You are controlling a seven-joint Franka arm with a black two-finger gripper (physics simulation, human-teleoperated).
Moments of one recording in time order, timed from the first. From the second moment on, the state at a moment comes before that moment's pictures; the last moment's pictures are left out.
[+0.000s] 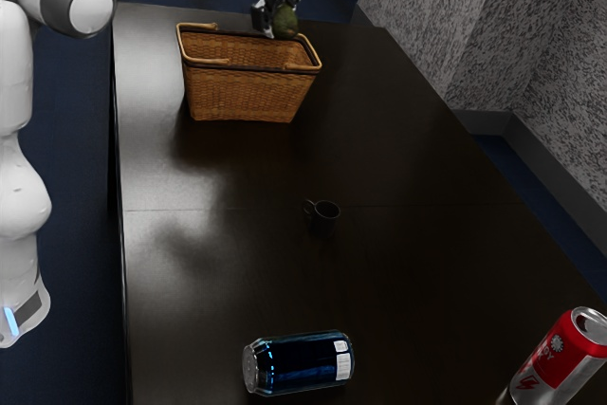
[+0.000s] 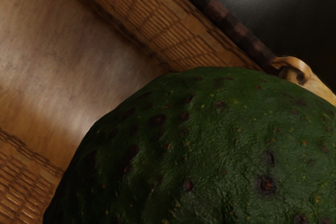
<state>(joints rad) 0.47 0.08 0.15 -1.58 -0.08 1.88 -1.63</state>
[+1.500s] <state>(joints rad) 0.48 0.11 0.16 -1.58 -0.10 1.95 -1.53</state>
